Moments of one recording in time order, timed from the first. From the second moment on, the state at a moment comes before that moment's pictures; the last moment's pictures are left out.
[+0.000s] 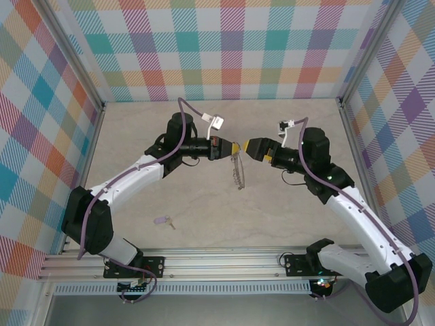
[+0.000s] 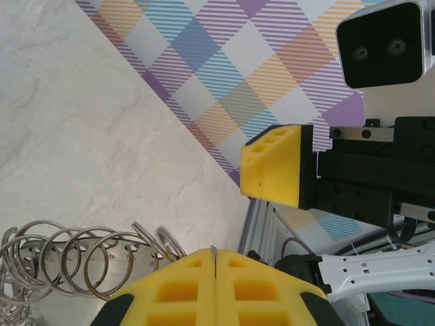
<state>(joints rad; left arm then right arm) -0.56 1.51 1.17 0.02 0.82 -0.55 0.44 1.01 0.98 -0.33 -0.48 0.74</state>
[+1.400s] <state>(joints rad) -0.52 1.40 1.12 0.10 0.95 -0.63 0.44 0.84 0.58 0.27 -0.54 1.04</state>
